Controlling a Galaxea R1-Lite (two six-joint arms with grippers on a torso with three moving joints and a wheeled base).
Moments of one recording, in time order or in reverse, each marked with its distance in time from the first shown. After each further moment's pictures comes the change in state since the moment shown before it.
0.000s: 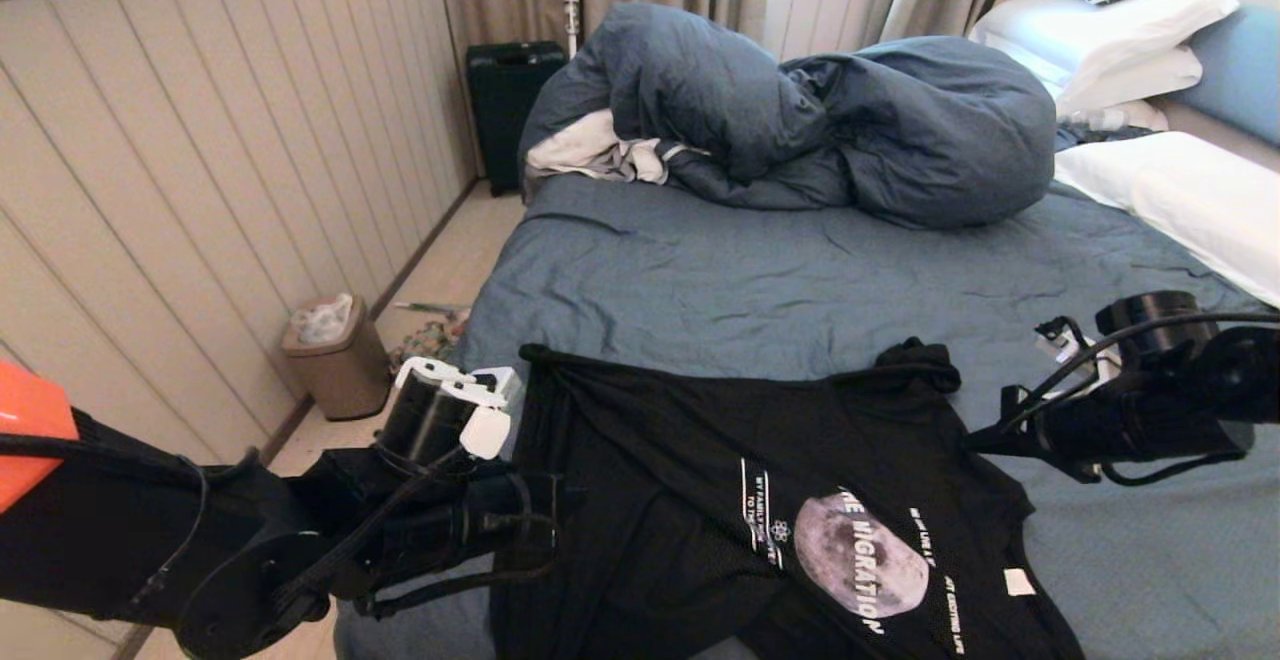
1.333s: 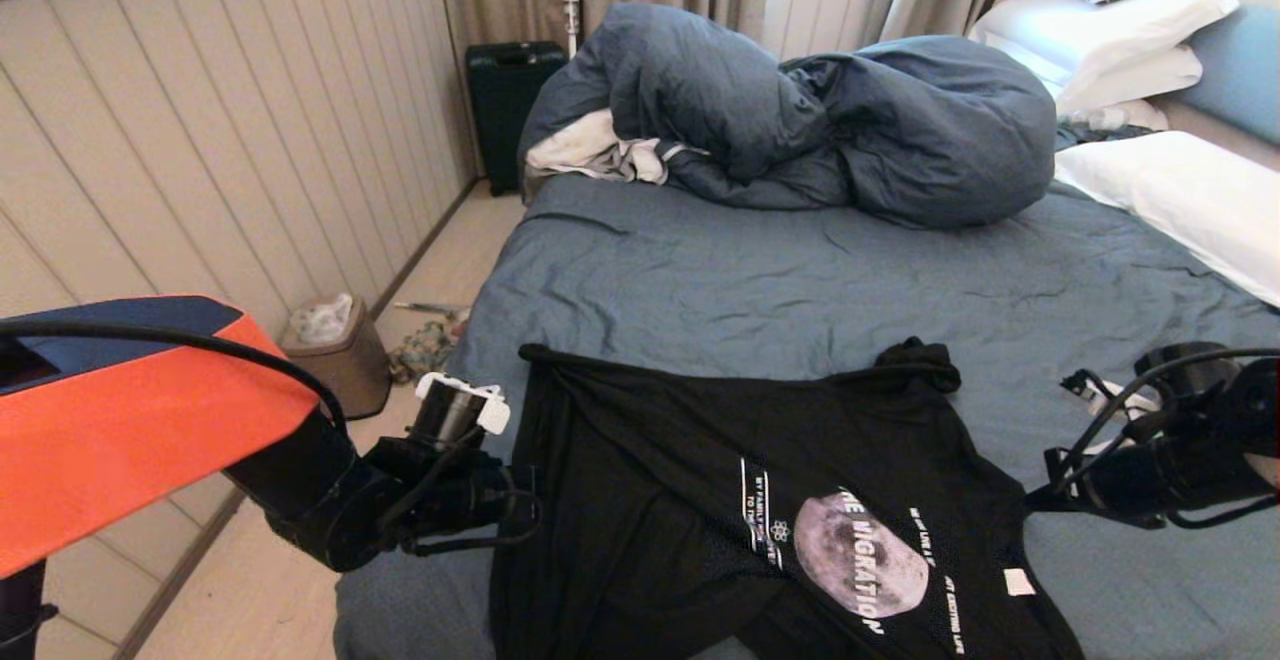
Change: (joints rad) left arm 0.203 0.325 -0.115 -0.094 -0.059 0.057; right arm -0.135 0.070 0.045 0.060 -0.110 -0.294
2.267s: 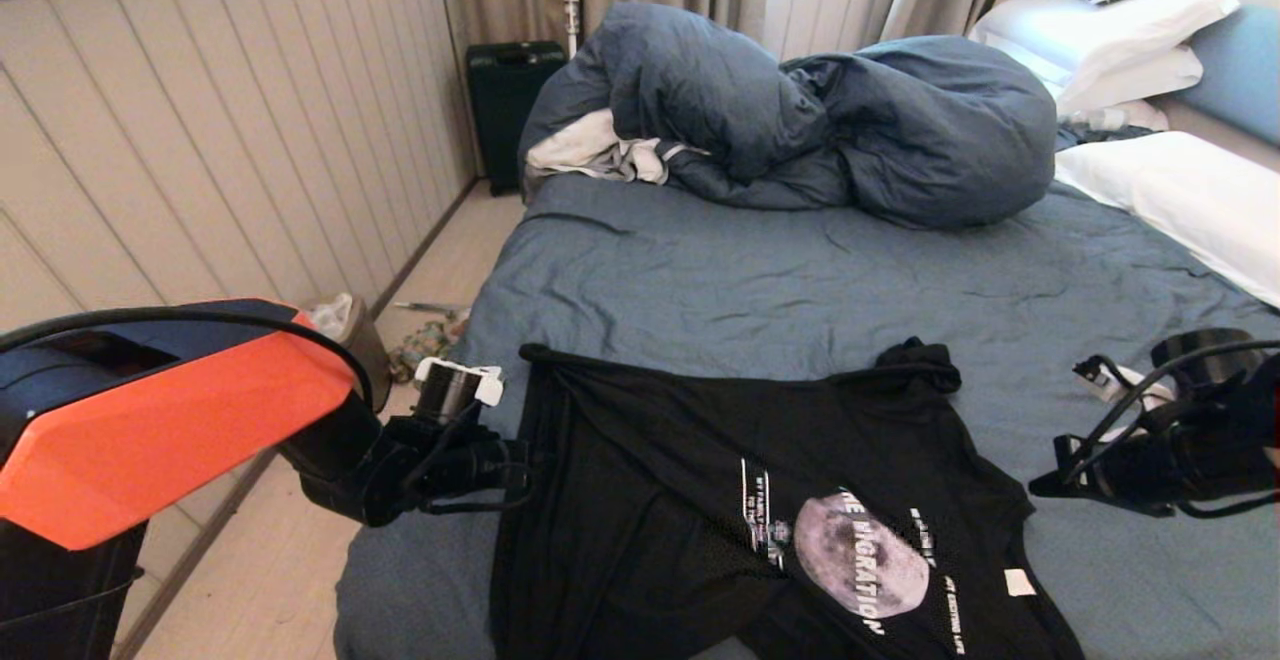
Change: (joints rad) left arm 0.074 0.141 -0.156 -0.028 -0.015 0.158; right arm -0.003 -0.052 0.008 -0.014 0.009 0.006
